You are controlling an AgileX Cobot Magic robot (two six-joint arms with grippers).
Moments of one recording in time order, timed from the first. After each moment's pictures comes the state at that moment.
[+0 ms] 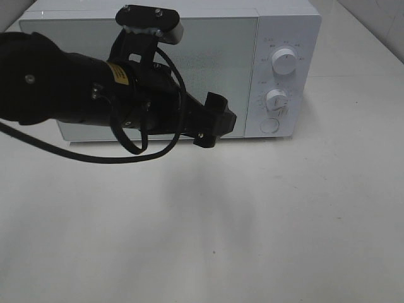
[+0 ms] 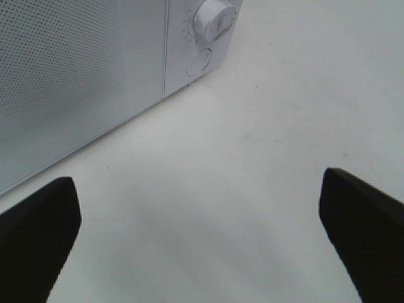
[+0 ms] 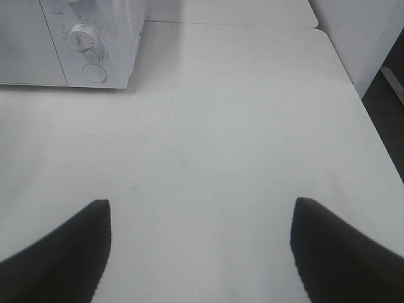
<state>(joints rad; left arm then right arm) -0.81 1.64 -0.95 -0.31 0.01 0.13 0.07 0.00 -0.50 -0.12 1.00 0.05</state>
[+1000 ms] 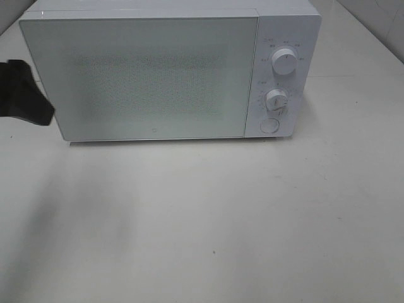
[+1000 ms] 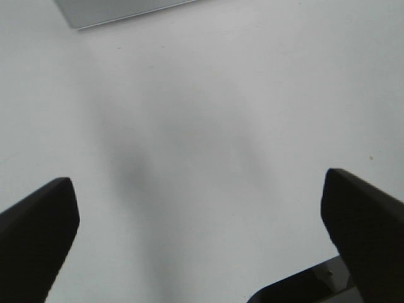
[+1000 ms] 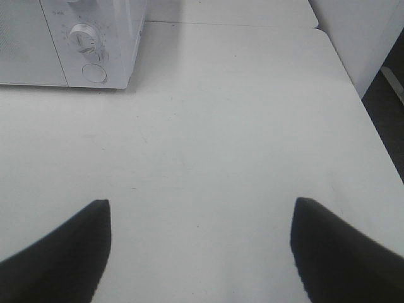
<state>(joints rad) -0.28 1.23 -0.95 -0.21 0.83 0.09 0.07 0.00 -0.50 -0.12 1.00 0.05</state>
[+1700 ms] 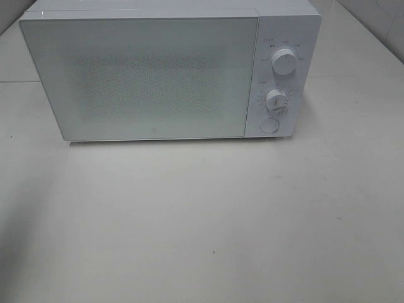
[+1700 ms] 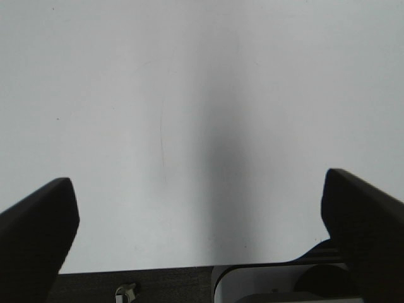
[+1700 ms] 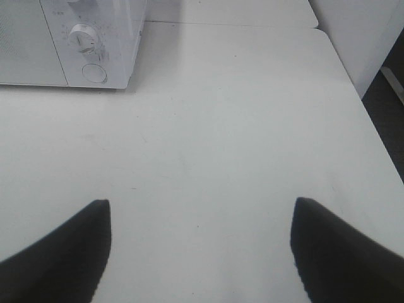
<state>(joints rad) -0.04 0.90 -0.83 -0.05 1.06 0.00 0.07 0.00 -0.50 -0.12 1.00 0.05</state>
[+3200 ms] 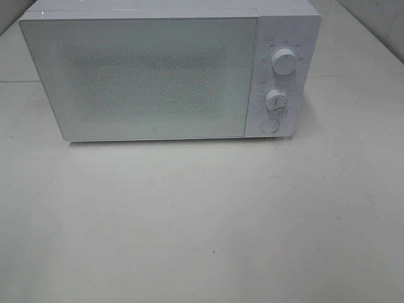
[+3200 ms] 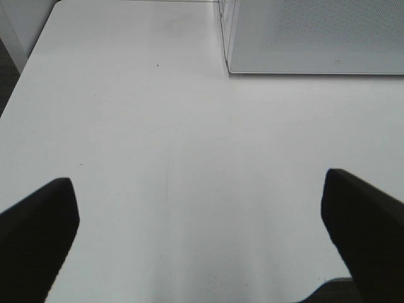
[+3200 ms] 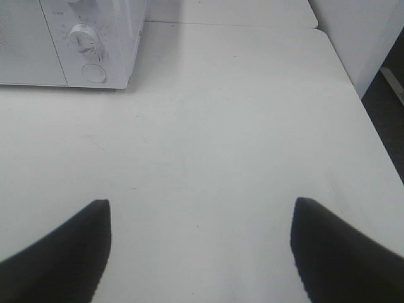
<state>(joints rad) 0.00 0.00 -0.52 -0.06 1.08 0.00 0.07 0.00 -0.50 -0.12 1.00 0.05</state>
